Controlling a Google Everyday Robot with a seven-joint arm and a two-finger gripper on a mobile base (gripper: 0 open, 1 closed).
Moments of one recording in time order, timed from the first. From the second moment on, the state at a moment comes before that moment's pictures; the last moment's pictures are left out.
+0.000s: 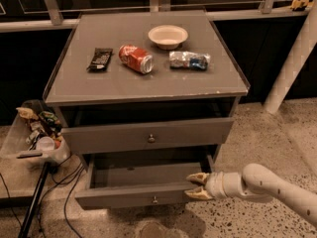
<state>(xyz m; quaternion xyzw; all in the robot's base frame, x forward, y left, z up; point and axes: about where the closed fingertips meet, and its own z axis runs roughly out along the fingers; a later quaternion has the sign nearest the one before) 0.509 -0.156 0.417 -0.55 0.70 0.24 0.38</state>
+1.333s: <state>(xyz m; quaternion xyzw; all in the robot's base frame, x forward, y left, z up) 0.463 -0.170 0.423 -0.54 0.71 0.24 0.38</state>
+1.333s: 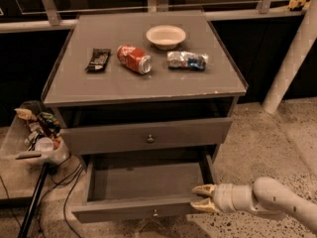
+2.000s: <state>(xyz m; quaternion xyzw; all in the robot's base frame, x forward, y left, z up) 0.463 -0.170 0.423 -0.54 0.71 0.24 0.38</state>
